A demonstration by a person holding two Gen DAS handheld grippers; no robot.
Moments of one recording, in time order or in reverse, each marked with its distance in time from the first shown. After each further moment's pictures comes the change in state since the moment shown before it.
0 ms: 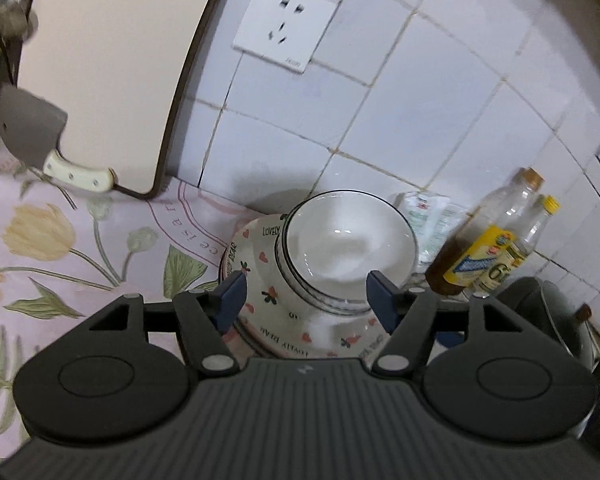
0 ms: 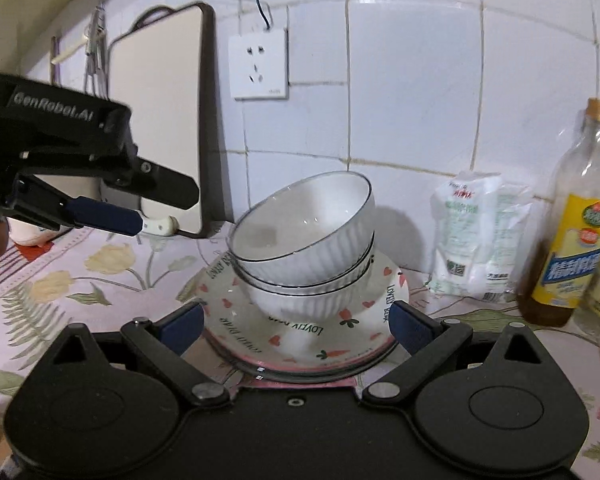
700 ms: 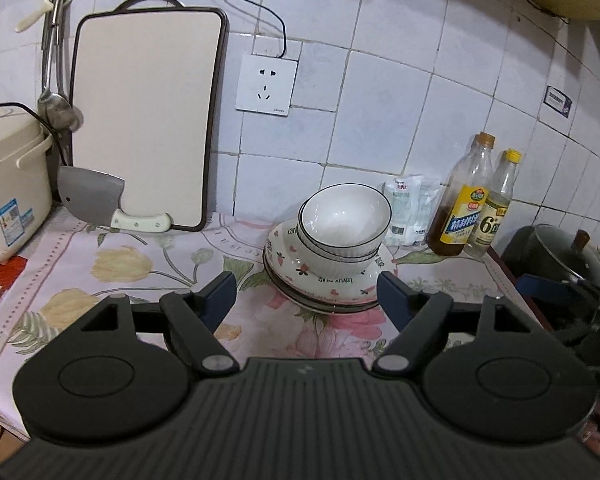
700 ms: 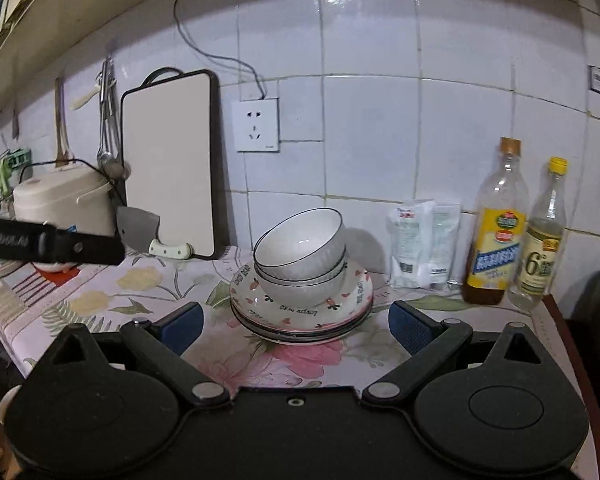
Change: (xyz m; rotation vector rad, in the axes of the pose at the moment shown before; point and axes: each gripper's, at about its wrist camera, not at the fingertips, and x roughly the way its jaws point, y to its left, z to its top) left arm -0.135 -0.008 -0.055 0.246 -0.117 0.075; right arm -0.130 0.030 -0.008 0.064 -0.066 -0.099
